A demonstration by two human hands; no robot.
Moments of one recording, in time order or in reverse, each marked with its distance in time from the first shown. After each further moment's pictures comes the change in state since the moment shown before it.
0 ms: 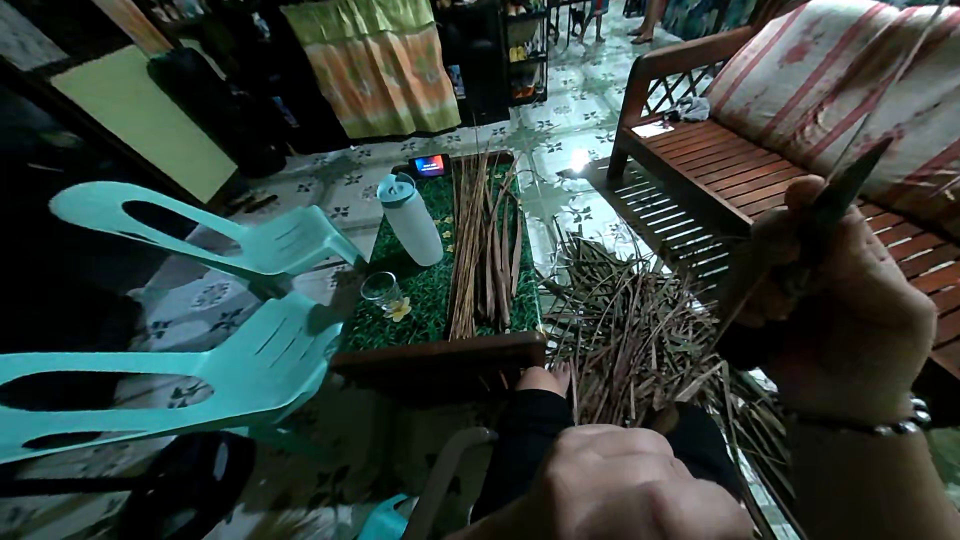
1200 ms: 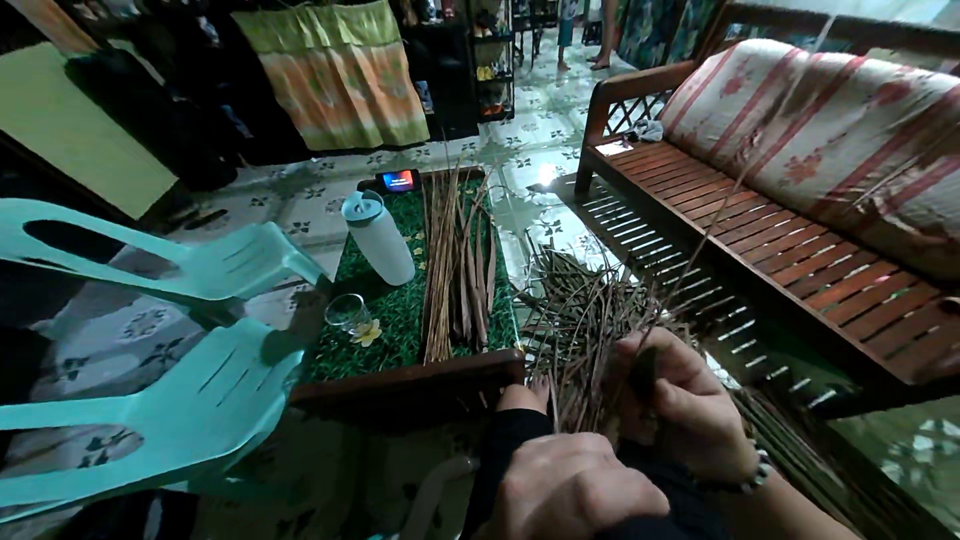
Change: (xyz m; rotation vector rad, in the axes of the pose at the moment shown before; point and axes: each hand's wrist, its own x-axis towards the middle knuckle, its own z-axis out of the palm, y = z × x) left_hand -0.017 -0.020 -0.013 -0.051 0.070 -0.042; right_hand -0.044 0.062 0.019 0.203 -0.329 0.105
